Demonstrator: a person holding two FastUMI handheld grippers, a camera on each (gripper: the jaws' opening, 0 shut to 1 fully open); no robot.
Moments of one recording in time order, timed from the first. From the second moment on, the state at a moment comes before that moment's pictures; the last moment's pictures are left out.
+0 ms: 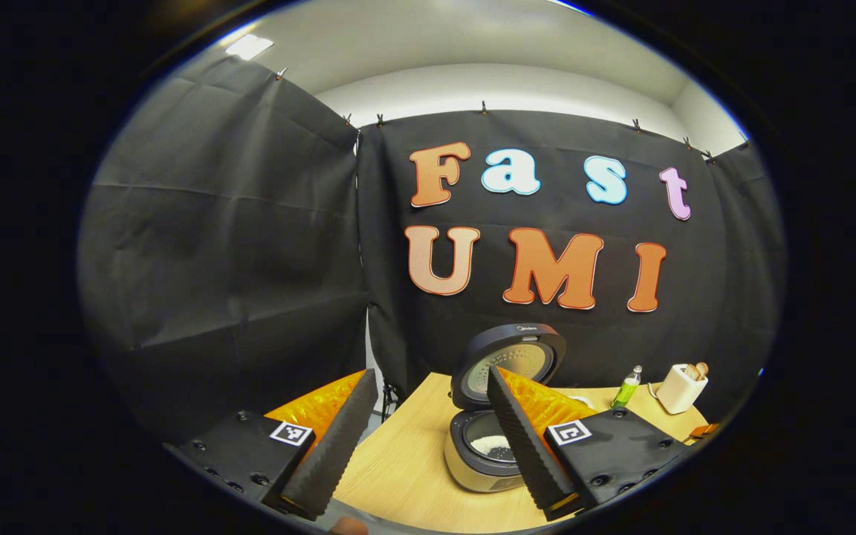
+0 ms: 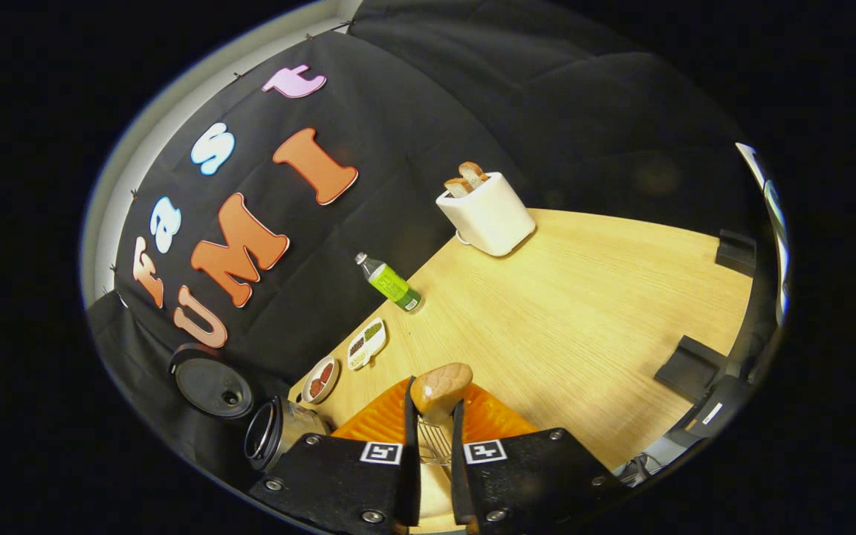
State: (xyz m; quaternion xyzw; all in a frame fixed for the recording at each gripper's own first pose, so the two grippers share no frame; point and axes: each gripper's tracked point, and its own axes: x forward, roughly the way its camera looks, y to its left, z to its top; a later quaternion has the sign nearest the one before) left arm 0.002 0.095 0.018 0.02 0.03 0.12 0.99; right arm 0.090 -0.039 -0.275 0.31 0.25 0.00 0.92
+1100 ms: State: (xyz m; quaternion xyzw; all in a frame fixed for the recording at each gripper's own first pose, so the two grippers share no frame) left arm -0.017 0.101 0.049 0.02 -0.01 0.10 0.99; right arm 0.037 0.116 -0.148 0.07 0.14 0.12 0.98
